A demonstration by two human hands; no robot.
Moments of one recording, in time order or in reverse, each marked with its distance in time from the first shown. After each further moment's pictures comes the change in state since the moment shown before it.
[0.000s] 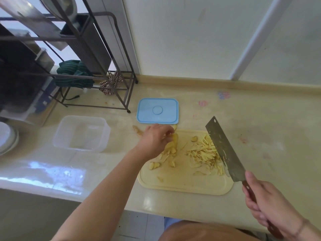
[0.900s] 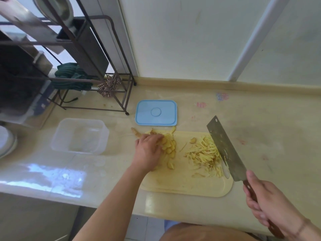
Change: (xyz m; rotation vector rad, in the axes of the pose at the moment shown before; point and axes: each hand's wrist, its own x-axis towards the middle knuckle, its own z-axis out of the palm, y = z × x) left_hand -0.029 -0.021 0.037 -0.007 0.194 -0.228; right_hand 0.003 0.000 -0.007 0.019 0.011 -0.006
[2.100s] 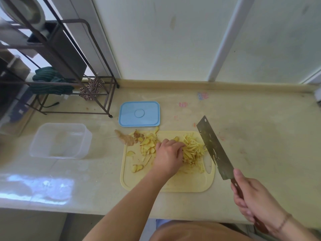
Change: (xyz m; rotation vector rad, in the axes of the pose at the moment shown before) left_hand -0.009 0.099 0.062 -0.101 -0.013 0.163; right_hand -0.018 0.008 -0.015 0.046 0.020 0.038
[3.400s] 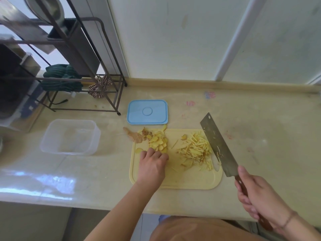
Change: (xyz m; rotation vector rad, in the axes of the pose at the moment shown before) left_hand -0.054 -0.060 -0.037 0.438 0.051 0.112; right_hand -0.006 -0.004 0.019 -0.018 0.028 -0.037
